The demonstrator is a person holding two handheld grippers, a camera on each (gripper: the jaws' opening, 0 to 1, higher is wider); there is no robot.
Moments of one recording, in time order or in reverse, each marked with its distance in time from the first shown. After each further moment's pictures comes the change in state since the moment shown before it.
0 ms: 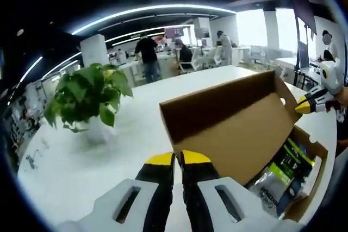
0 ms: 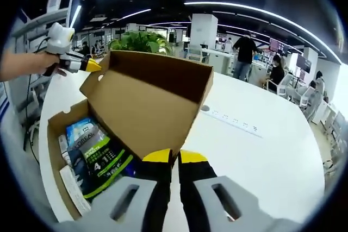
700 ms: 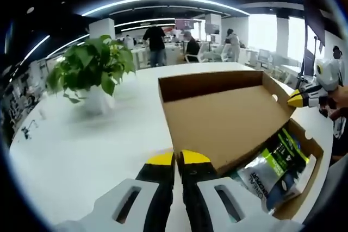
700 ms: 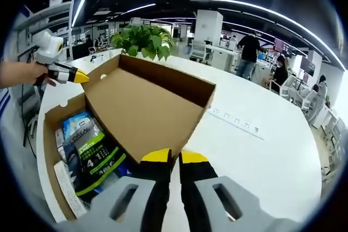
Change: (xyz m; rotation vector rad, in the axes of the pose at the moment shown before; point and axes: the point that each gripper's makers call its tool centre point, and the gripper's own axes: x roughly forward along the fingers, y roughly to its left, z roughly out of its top) left arm -0.013 -0.014 -0.047 -0.147 0.048 0.019; right arm 0.013 -0.006 -0.003 -0.033 0.050 0.017
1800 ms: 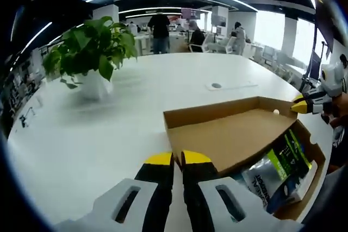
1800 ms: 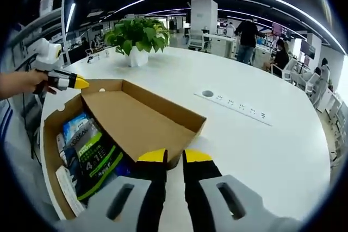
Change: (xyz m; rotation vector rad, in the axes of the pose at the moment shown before) left arm 0.018 0.000 -0.012 -0.045 0.097 0.004; right arm 0.010 0.001 -0.014 0.091 0.066 0.030
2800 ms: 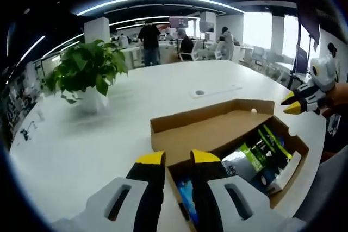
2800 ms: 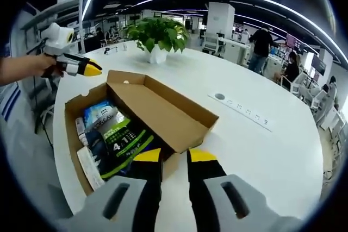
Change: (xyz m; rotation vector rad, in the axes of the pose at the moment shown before) left arm -0.057 -0.037 0.005 0.083 -0.069 -0.053; right arm -0.045 0.038 -0.006 -0.114 0.004 0.070
